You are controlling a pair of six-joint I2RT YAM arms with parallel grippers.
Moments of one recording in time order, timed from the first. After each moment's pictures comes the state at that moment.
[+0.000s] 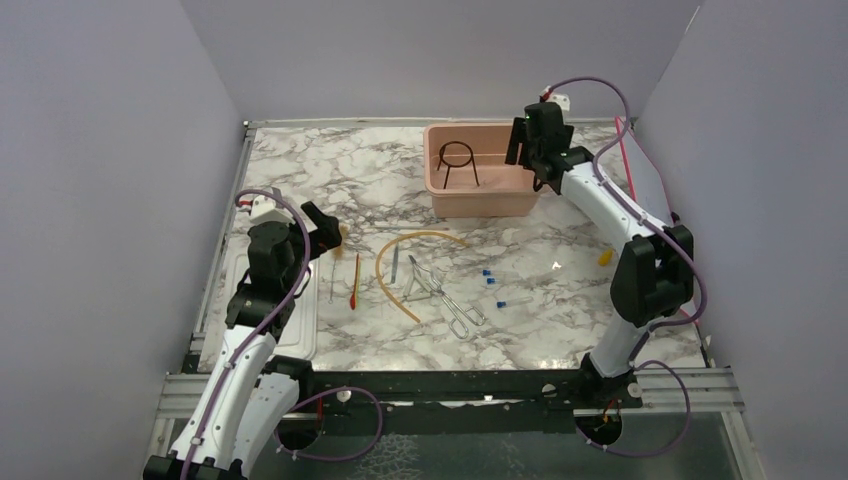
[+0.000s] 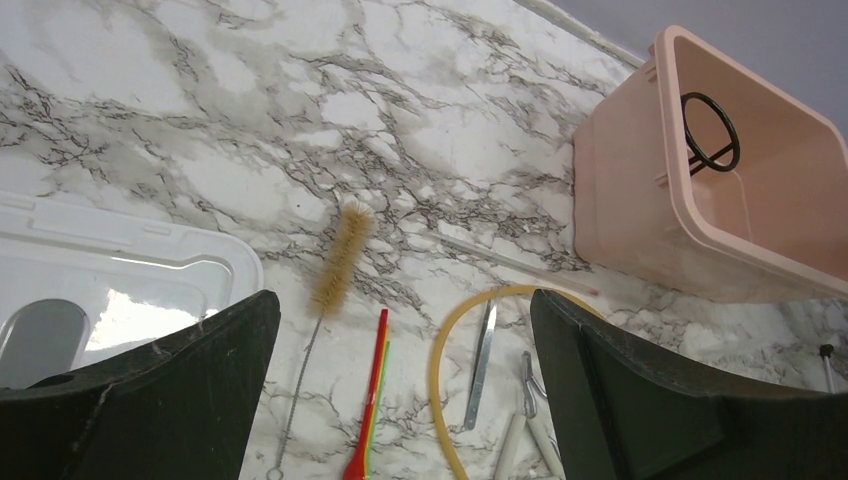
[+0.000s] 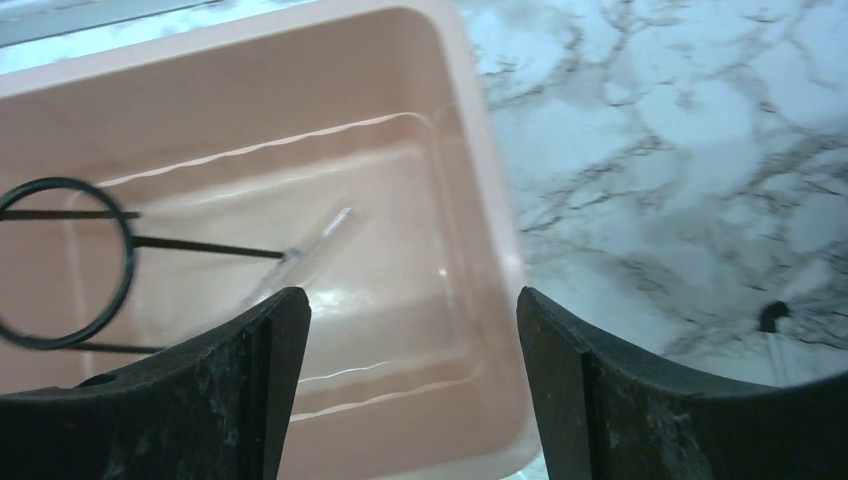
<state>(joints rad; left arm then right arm) -0.18 0.69 0.61 -0.24 -0.16 -0.51 0.33 1.76 1.51 -0.35 0.40 0.31</state>
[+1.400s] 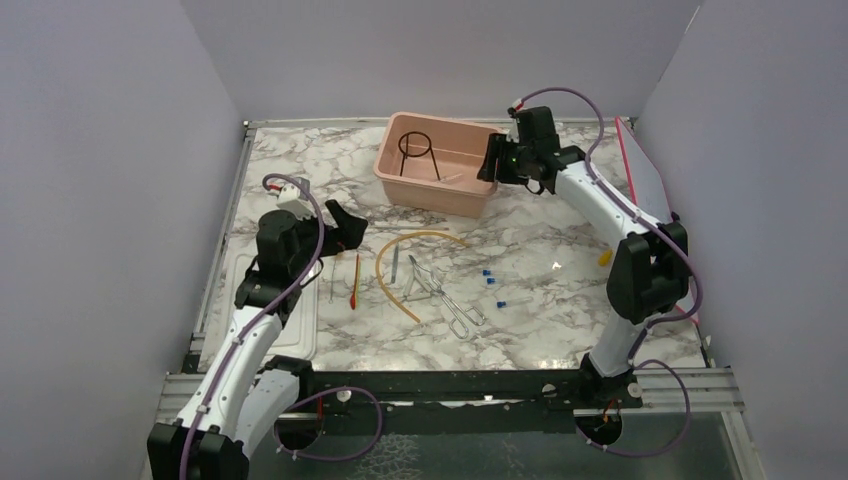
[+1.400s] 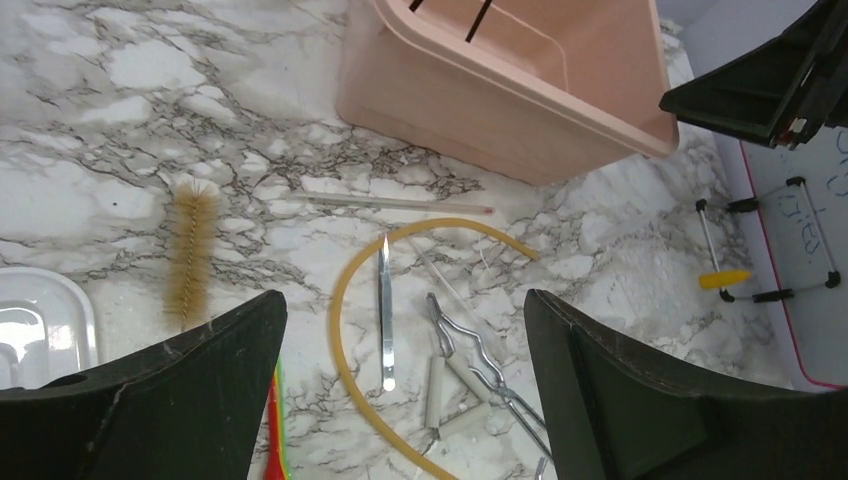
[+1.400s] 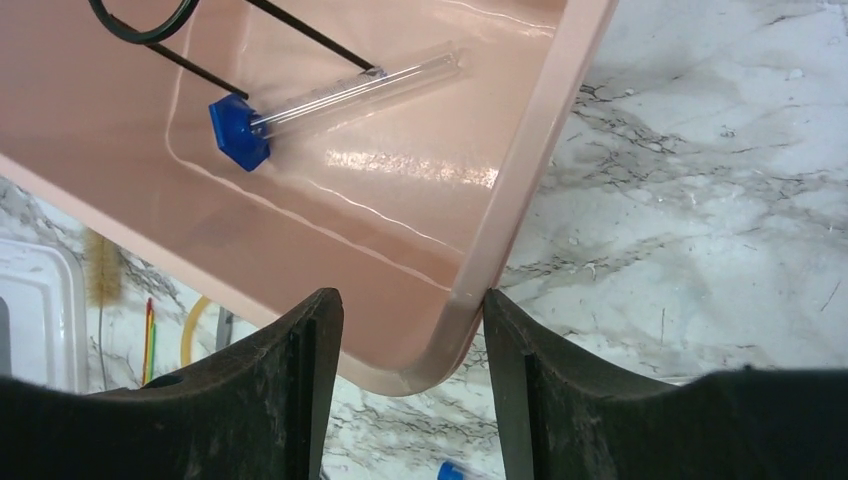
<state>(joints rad) -0.18 0.80 0.61 -0.11 0.20 -0.50 0.33 1.79 1.53 -0.47 -0.12 0.34</state>
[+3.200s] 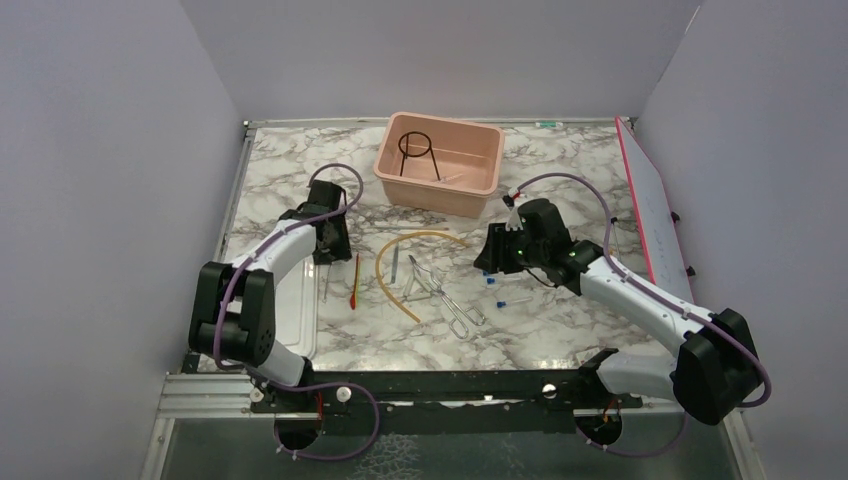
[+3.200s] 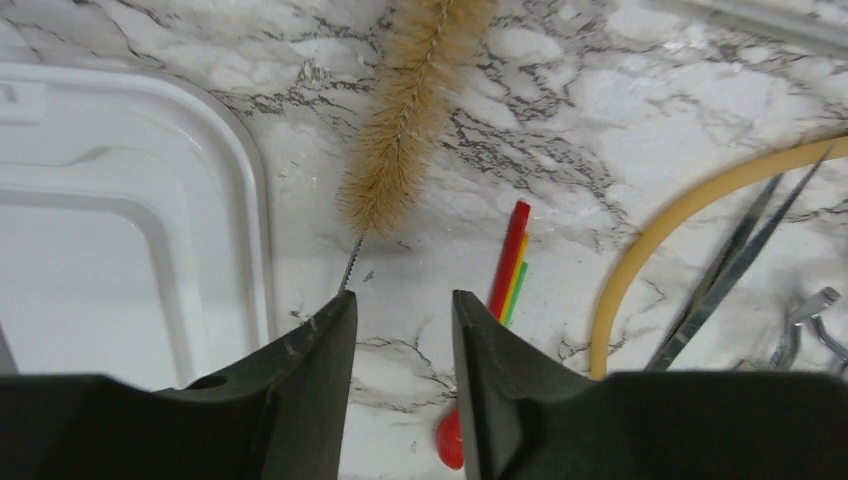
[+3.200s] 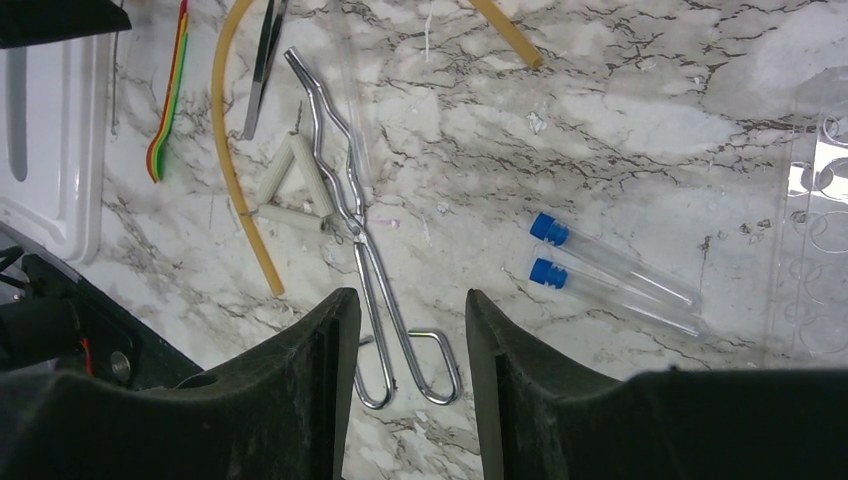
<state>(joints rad) -0.20 1.54 0.90 -0.53 -0.08 -0.39 0.57 1.22 0.77 -0.28 -0.18 0.44</state>
